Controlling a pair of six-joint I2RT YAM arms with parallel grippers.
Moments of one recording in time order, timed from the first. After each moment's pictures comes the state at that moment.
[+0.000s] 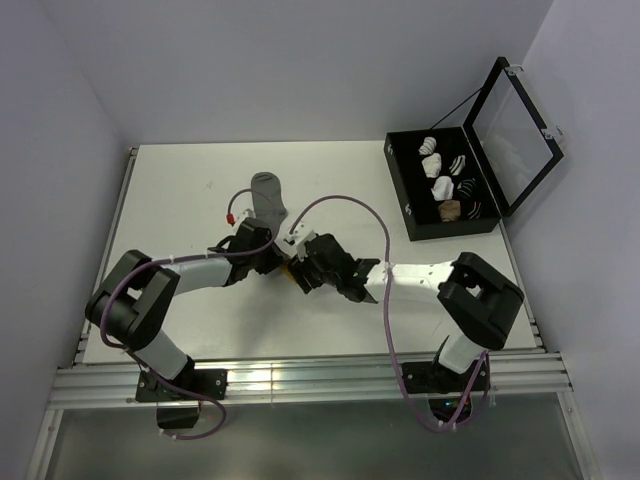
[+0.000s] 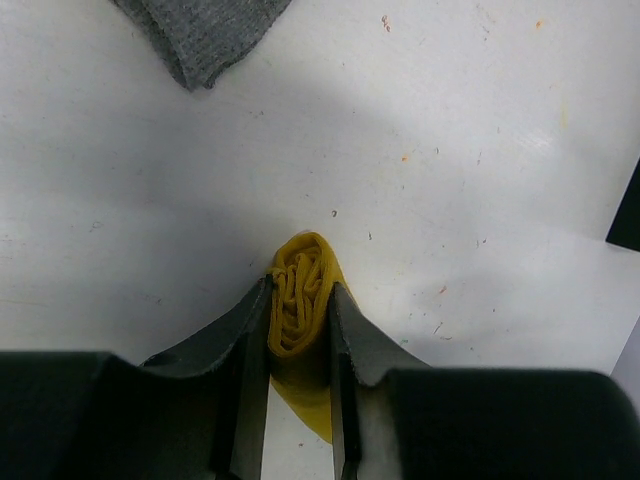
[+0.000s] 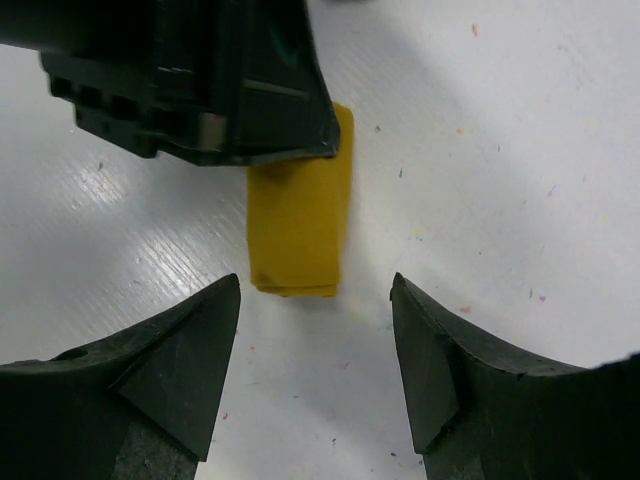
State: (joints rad) left arm -0.57 1.61 0.71 0.12 -0.06 -1.06; right arm 0.91 1.61 0.82 0.15 0.11 0.06
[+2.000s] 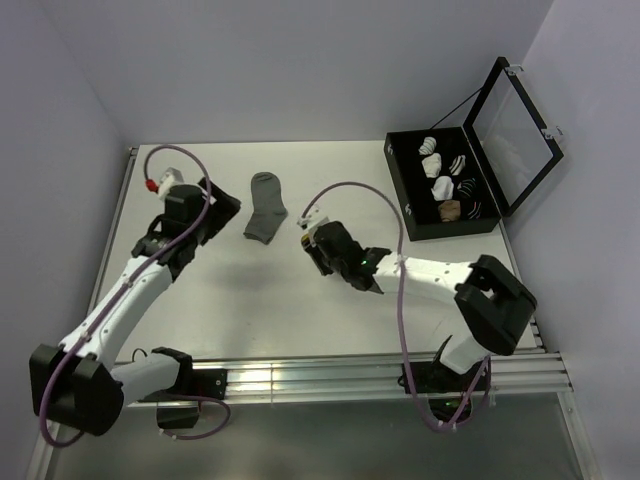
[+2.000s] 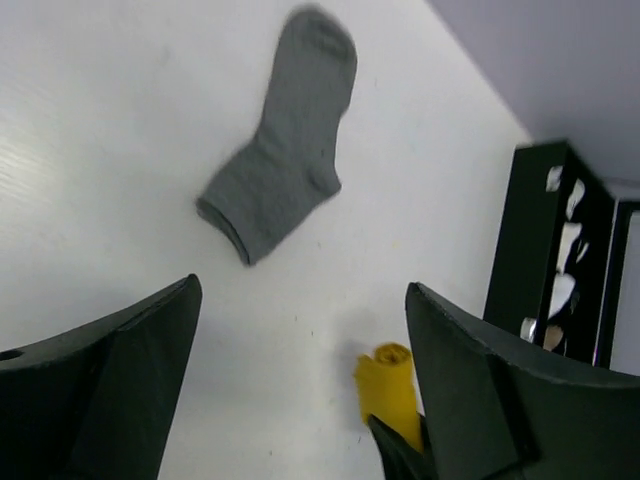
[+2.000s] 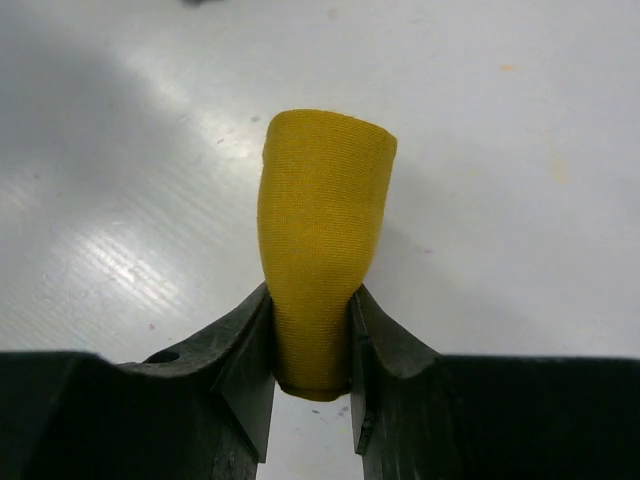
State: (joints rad) left arm -0.32 1.15 0.88 -0.29 -0.19 -0.95; right arm 0.89 1.57 0.87 0.01 0.26 0.05
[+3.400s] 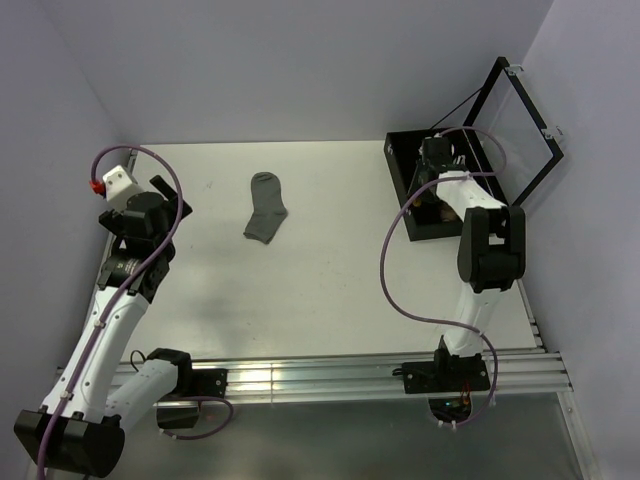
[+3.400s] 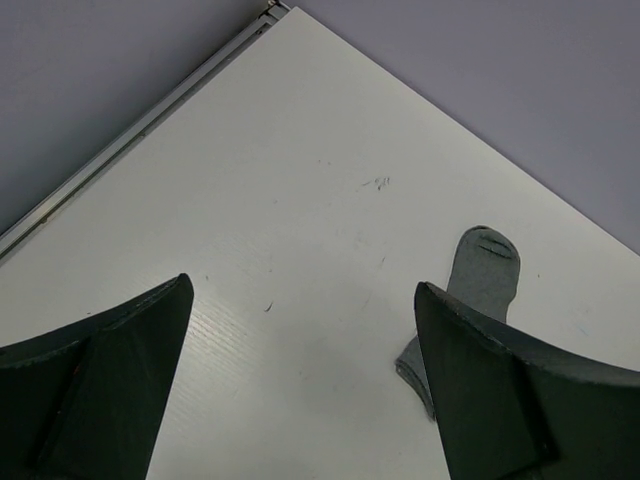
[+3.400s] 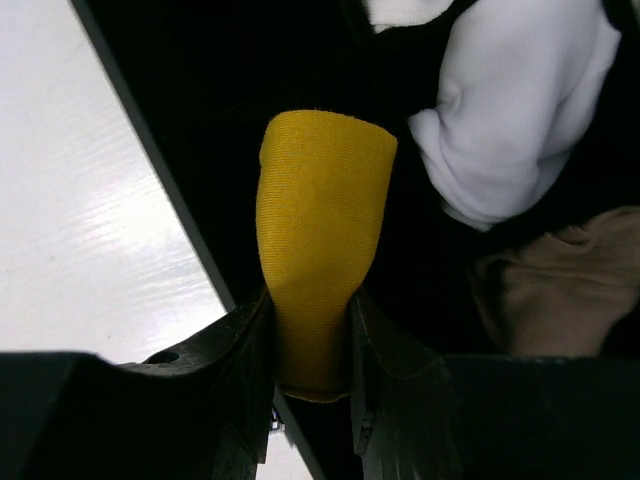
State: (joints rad) left arm -0.20 0.89 0.92 -0.38 -0.63 -0.54; right arm 0.02 1.90 1.42 -0.42 0.13 0.34
